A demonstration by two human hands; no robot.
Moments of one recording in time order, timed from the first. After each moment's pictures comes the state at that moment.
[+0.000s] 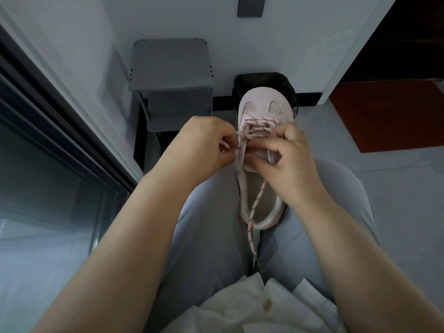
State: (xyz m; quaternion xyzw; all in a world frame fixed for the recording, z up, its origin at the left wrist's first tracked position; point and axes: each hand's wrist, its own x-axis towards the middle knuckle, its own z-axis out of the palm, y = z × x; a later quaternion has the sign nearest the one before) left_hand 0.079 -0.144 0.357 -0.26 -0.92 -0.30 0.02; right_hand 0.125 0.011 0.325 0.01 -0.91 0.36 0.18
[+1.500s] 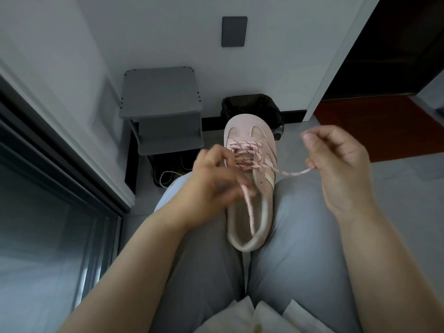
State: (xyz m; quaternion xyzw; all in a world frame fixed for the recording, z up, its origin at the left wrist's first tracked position) left_hand 0.088 -0.129 0.327 -0.38 -0.81 -0.44 0.04; right_hand 0.140 0.070 0.367 -0.04 -0.73 0.63 0.25
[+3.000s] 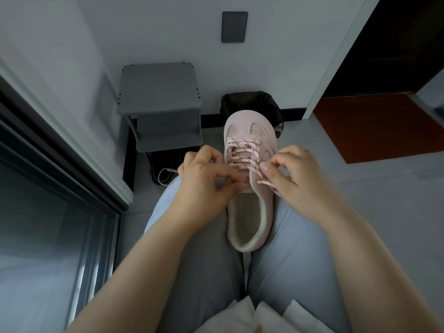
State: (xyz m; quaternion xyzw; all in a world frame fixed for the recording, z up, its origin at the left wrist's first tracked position) left_hand 0.098 -0.124 0.328 -0.22 -0.87 -0.45 0.04; right_hand 0.136 0.052 0.349 -0.03 -0.95 0.30 0.08
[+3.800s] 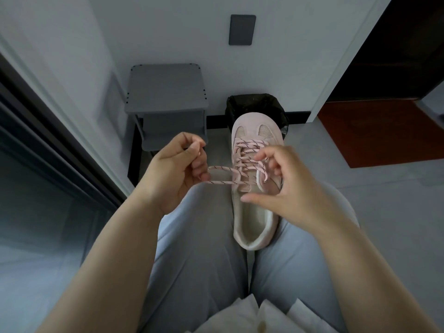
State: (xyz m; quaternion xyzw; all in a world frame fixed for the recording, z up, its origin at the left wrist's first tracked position) left_hand 0.079 -0.161 0.350 -0.06 -0.55 -0.81 -0.18; right_hand 0.144 0.033 0.349 0.04 -0.91 0.41 0.07
